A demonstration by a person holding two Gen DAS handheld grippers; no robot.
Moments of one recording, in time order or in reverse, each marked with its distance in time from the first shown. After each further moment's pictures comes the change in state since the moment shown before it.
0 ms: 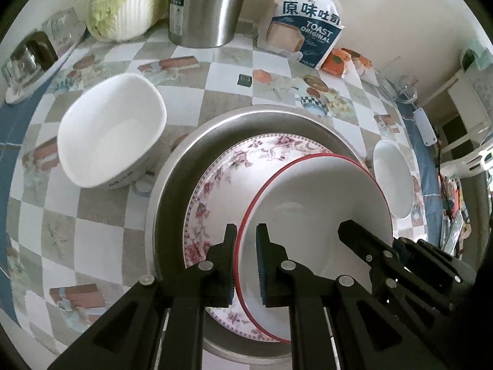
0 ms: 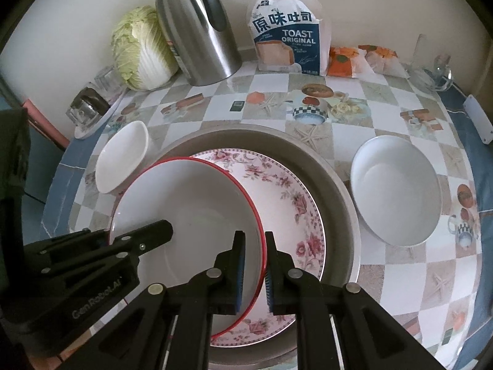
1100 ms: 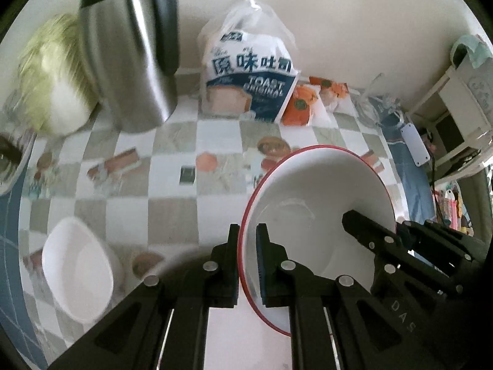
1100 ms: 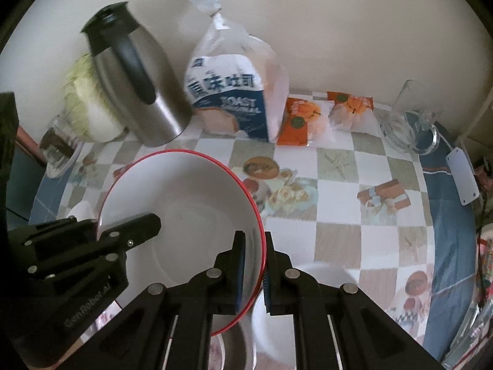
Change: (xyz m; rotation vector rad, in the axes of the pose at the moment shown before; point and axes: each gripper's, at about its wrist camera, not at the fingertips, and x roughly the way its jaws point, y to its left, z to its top) left arm -0.001 -0.076 0.117 0.140 -0.037 0.016; right arm -0.011 -0.062 0.115 -0.024 -0.021 -0.087
